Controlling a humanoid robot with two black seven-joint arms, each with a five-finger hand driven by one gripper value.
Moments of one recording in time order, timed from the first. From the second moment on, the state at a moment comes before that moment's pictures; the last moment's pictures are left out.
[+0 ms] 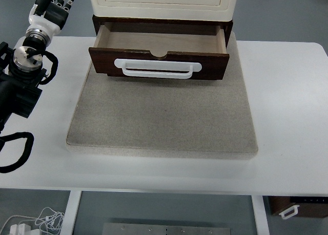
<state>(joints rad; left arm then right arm) -1.01 0.21 -1.16 -0.37 -0.09 -0.24 -0.12 0.00 0.00 -0.01 0.18 -0.04 0.08 0.03</state>
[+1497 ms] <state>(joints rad) -1.10 0.38 -1.11 -0.38 -0.07 -0.26 -0.12 0.00 0.00 -0.01 0.18 -0.04 0.08 0.03</state>
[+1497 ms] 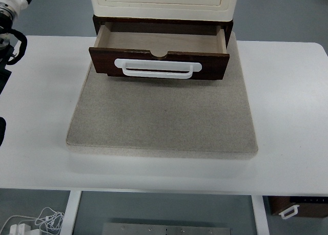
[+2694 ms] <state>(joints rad) -1.44 0.78 -0.93 -0.84 0.03 -0.35 -0.10 0.00 0.00 -0.01 0.18 -0.04 0.08 0.03</state>
